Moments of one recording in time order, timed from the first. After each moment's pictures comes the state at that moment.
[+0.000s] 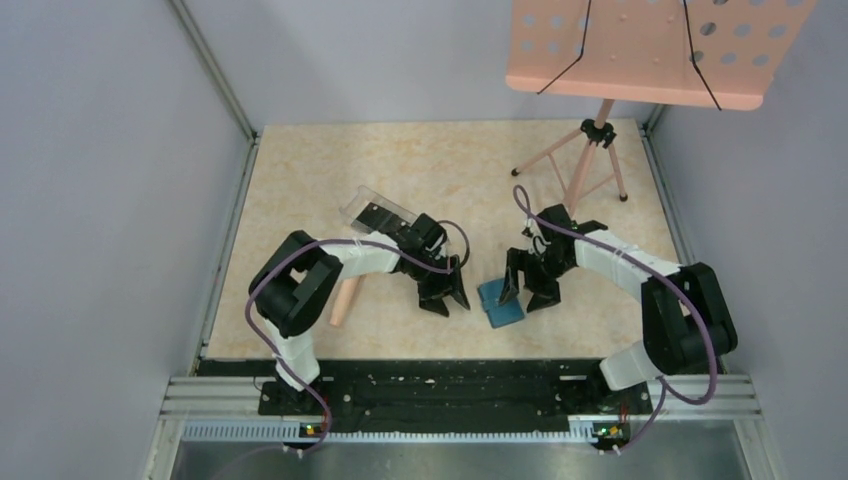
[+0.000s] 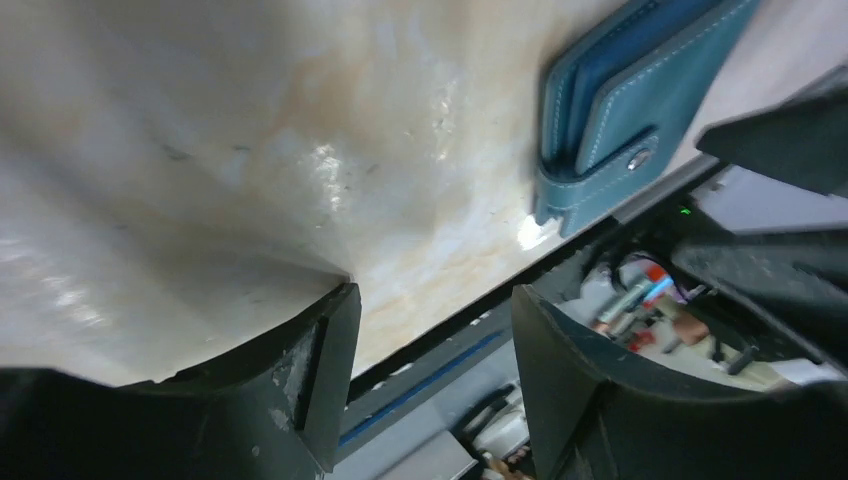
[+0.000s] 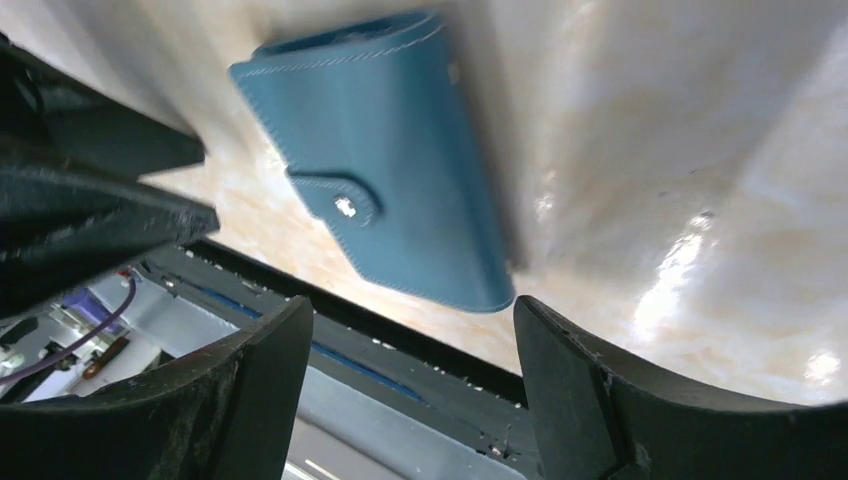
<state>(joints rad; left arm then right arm) -0.72 1.85 1.10 -0.45 0.49 -0.81 0.37 1.45 0.84 -0.75 -0.44 0.43</state>
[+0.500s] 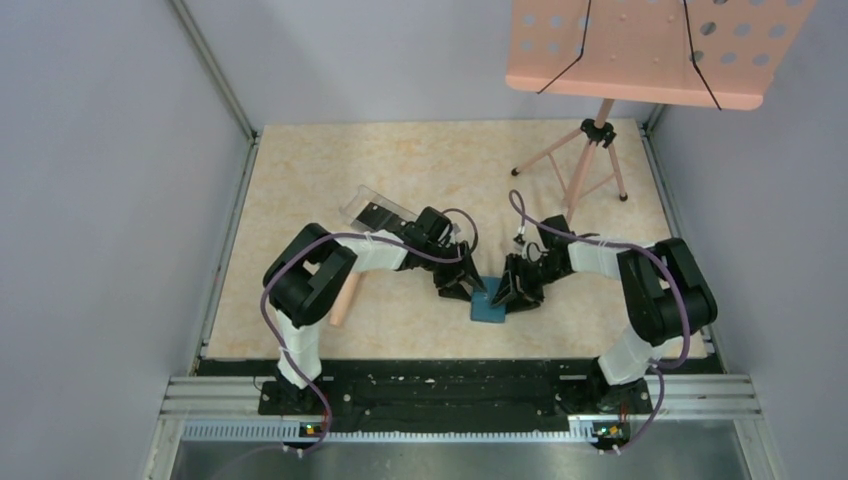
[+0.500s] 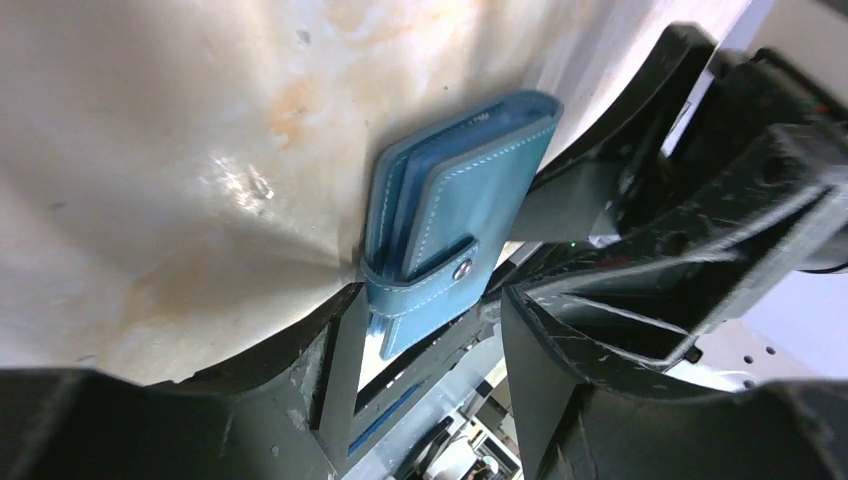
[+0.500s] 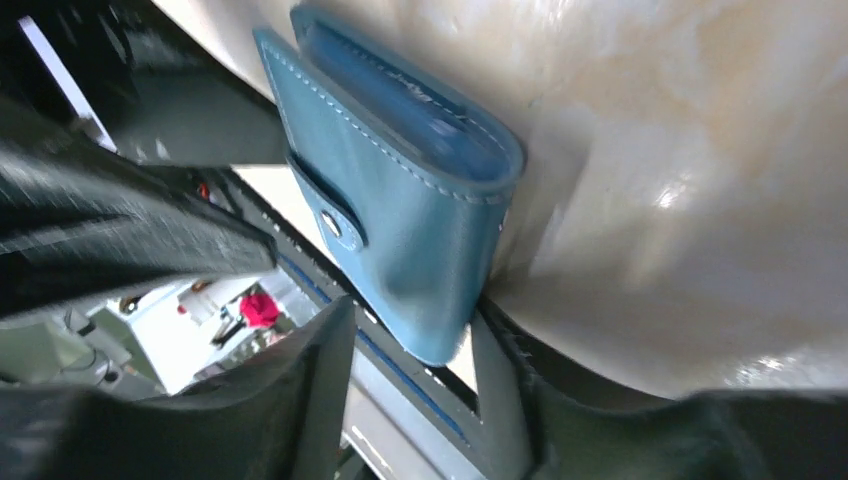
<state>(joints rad) -0.72 1.93 1.08 -0.10 0.63 -1.02 0.29 1.64 0.75 -0.45 -0.76 0.41</state>
